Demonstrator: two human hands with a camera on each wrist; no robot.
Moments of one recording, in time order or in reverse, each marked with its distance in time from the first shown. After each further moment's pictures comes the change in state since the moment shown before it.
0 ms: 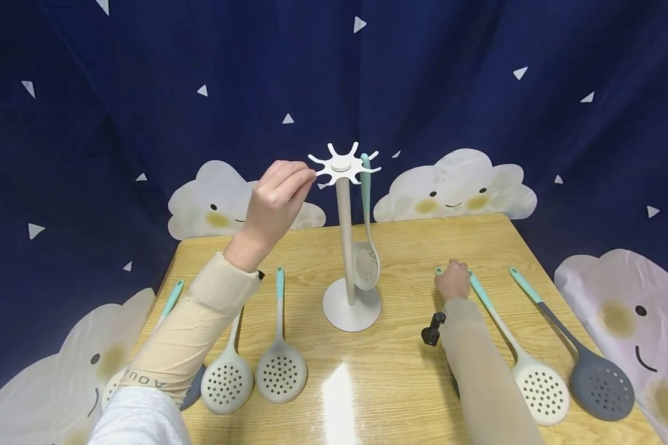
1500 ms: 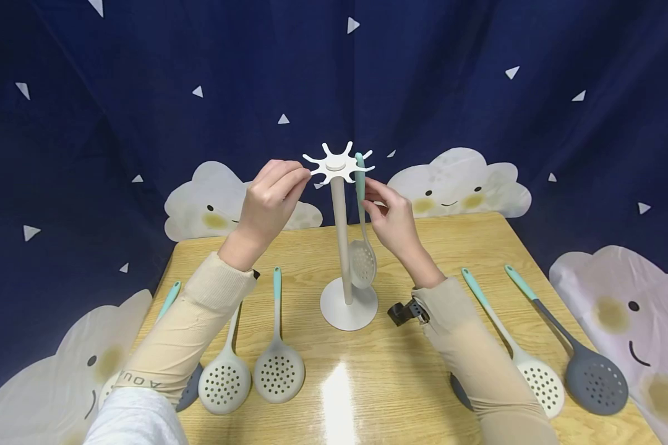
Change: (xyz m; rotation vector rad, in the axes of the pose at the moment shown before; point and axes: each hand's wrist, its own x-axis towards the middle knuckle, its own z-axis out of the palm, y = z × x) left_hand 0.001 0.001 -0.002 -0.007 -0.019 -0.007; right_hand -0.085 -0.216 -0.088 0.637 0.249 -0.775
